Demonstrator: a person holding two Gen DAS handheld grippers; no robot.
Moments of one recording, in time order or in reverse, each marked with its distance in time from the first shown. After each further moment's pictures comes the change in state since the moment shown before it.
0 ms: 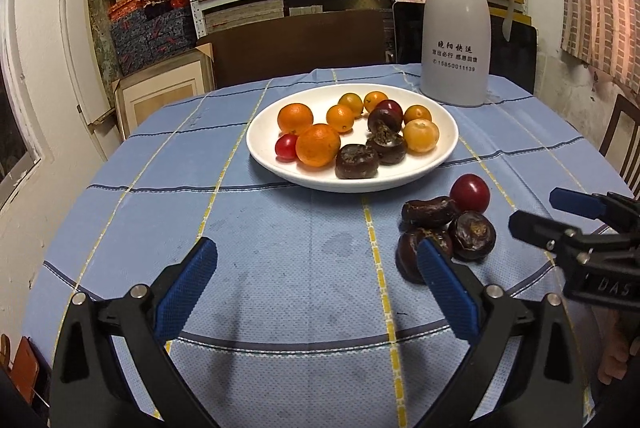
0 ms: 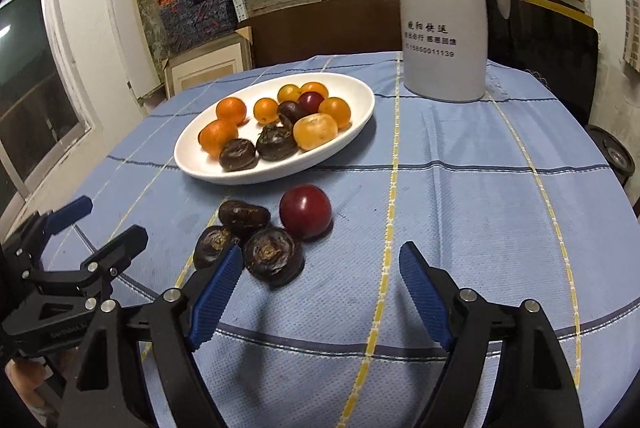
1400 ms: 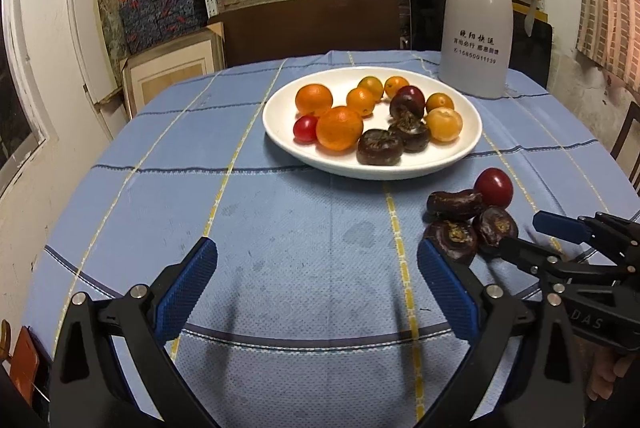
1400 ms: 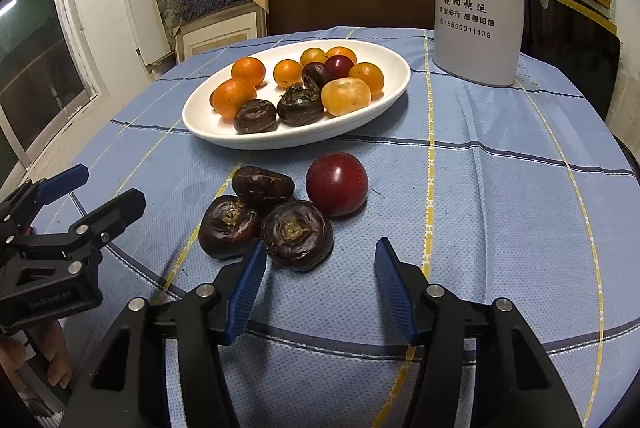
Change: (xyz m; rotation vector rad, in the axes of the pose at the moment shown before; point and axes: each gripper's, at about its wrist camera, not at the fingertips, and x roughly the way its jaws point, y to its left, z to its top) left arm 0.012 0.017 0.000 -0.042 0.075 0.023; right arm 0.026 0.016 -0.004 -0.063 0.098 0.021
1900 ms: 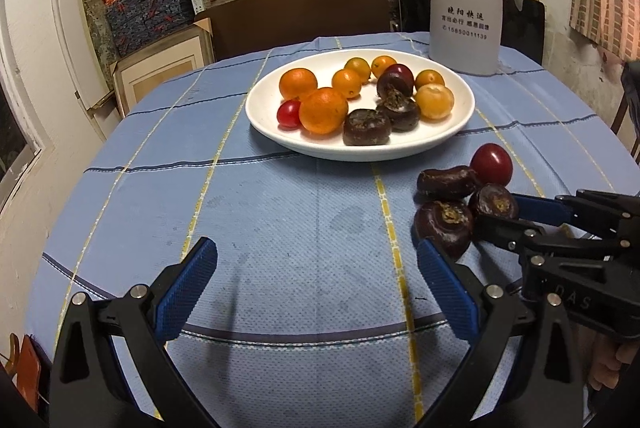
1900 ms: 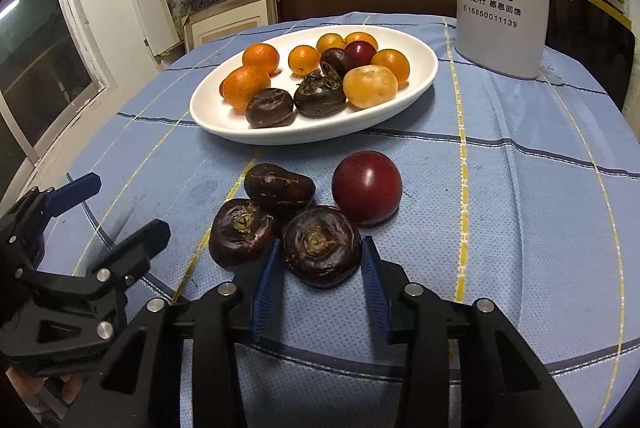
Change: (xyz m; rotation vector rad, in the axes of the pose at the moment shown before) left arm 0.008 -0.014 -0.005 0.065 0.035 -0.001; right arm 0.018 0.008 0.007 -0.004 0.048 0.049
